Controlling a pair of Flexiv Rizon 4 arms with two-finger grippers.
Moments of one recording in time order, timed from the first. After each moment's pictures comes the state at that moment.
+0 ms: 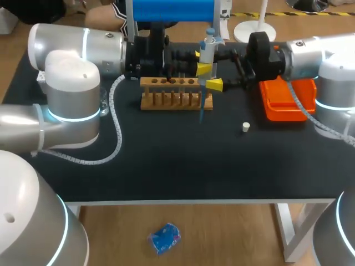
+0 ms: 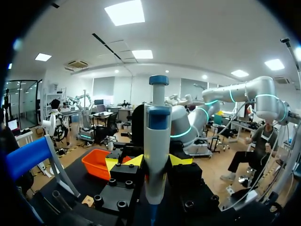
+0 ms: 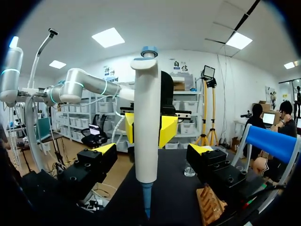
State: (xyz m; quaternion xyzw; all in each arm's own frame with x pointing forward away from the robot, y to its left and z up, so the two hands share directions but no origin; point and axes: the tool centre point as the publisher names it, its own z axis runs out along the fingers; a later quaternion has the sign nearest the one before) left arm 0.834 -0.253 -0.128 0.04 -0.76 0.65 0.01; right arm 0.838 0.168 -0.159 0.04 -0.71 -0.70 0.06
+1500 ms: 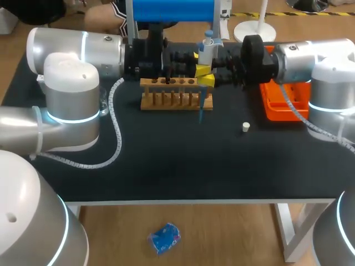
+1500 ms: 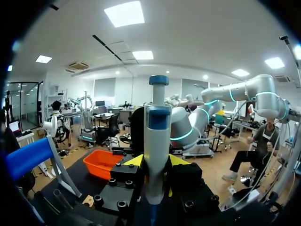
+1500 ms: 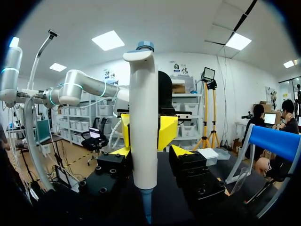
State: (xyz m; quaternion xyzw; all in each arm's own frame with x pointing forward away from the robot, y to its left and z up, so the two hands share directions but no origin) left arm 0.833 -0.250 -0.130 0.04 -0.75 0.66 0.00; right arm 0.836 0.180 -0.162 0.04 -0.70 -0.71 0.06
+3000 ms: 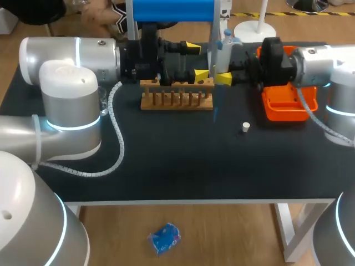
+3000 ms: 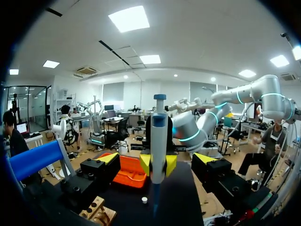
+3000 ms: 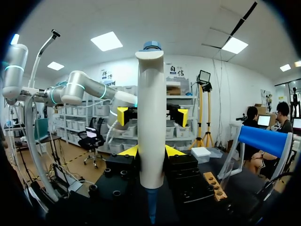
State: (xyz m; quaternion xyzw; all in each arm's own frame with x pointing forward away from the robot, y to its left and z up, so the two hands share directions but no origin) left arm 0.838 -0.239 -0.121 0.06 -0.74 0.67 -0.04; right arm 0.838 0.130 -0.162 0.03 -0.70 -0.71 0.04
